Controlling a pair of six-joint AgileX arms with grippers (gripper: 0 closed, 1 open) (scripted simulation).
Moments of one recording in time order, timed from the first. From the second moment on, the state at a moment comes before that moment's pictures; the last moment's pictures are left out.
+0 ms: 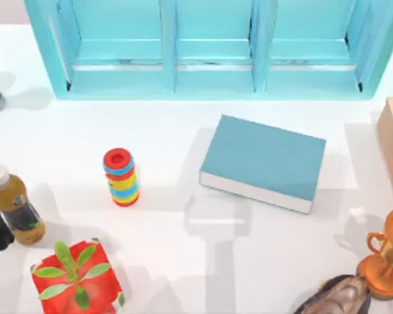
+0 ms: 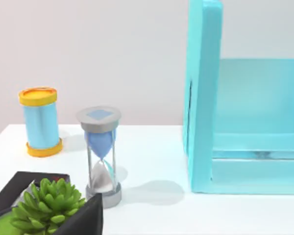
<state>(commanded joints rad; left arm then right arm) 0.00 0.00 0.00 0.00 0.00 0.00 -0.24 1.54 1.27 -1.07 0.03 -0.24</state>
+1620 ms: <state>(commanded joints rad) 0.00 0.00 0.00 0.00 0.00 0.00 -0.29 1.93 1.26 -0.89 0.00 -0.27</state>
